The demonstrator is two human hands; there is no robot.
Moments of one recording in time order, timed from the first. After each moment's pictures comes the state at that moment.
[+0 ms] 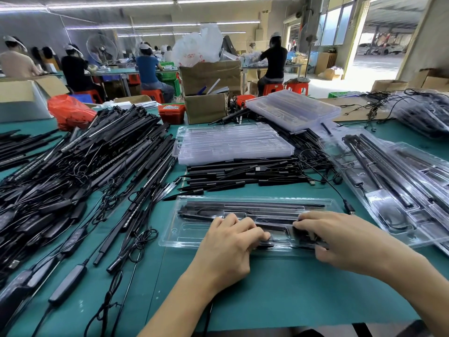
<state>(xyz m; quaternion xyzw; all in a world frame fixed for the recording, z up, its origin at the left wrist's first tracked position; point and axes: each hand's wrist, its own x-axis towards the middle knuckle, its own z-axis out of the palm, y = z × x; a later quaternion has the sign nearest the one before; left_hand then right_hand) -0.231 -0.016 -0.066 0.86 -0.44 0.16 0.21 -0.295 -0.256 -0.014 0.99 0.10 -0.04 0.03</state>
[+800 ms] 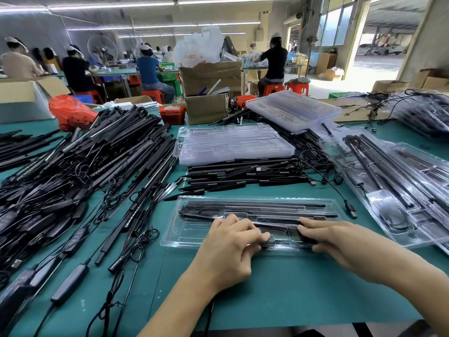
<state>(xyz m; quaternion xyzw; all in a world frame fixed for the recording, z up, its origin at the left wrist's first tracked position) -0.227 -0.015 -0.074 0.86 -0.42 0.12 0.25 -0.303 -0.269 -0.028 0.99 0.09 -0.05 -0.06</state>
